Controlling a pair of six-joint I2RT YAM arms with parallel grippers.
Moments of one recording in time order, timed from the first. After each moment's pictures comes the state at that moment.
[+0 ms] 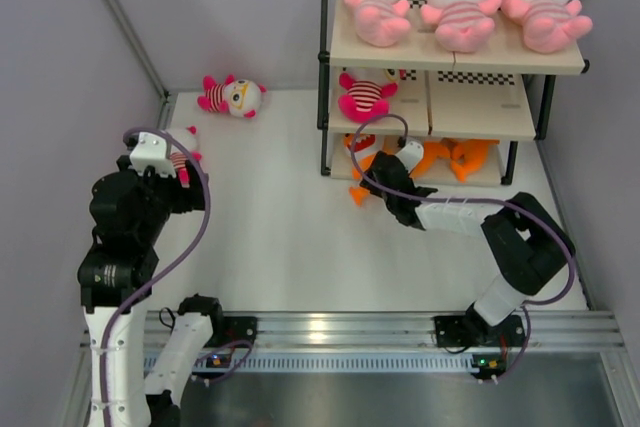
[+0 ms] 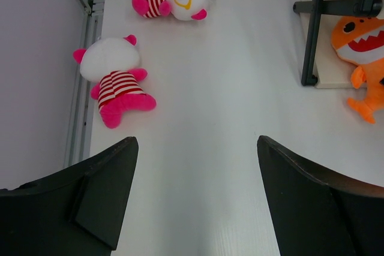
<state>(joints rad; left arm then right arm) -0.02 0.67 1.22 -0.83 0.05 0.04 0.67 1.62 0.84 0.20 0.49 0.83</state>
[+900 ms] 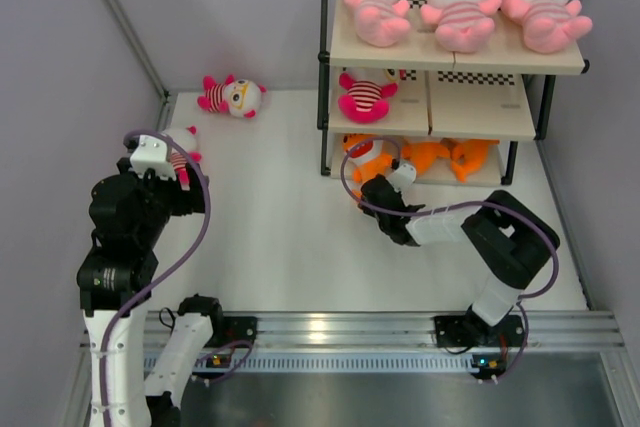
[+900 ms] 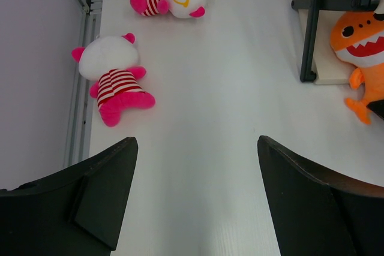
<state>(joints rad) -0.02 0.66 1.22 -0.84 0.05 0.05 0.77 1.69 0.71 0.31 0.54 0.94</state>
